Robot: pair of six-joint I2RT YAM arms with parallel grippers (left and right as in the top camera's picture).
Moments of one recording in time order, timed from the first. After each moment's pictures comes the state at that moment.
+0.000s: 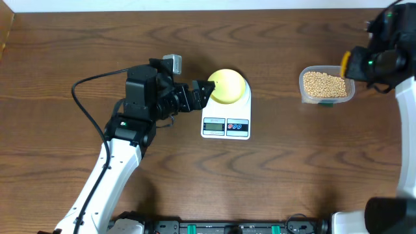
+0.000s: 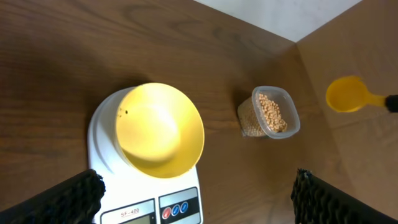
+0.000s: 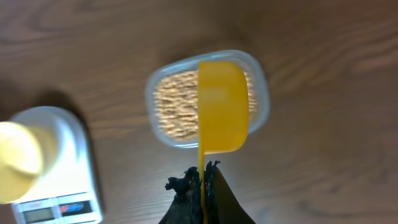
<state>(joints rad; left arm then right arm) -0.23 1.28 0.90 -0.19 0.52 -0.47 -0.13 1.62 1.72 -1.19 -0.05 0.12</state>
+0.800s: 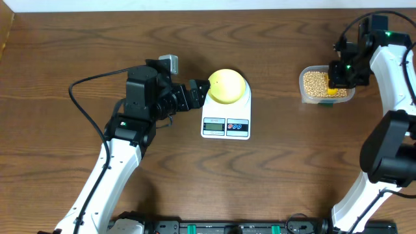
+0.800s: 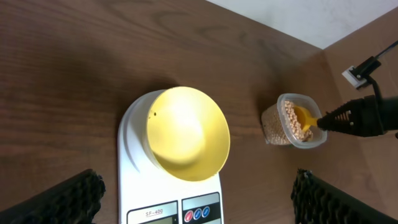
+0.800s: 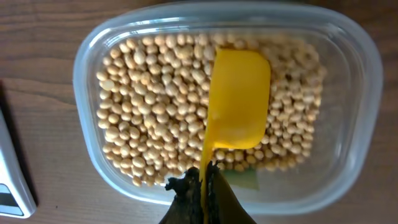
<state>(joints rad) -0.23 1.28 0.90 -0.21 0.42 -0.46 -0.16 2.02 1.72 -1.13 -0.17 -0.14</state>
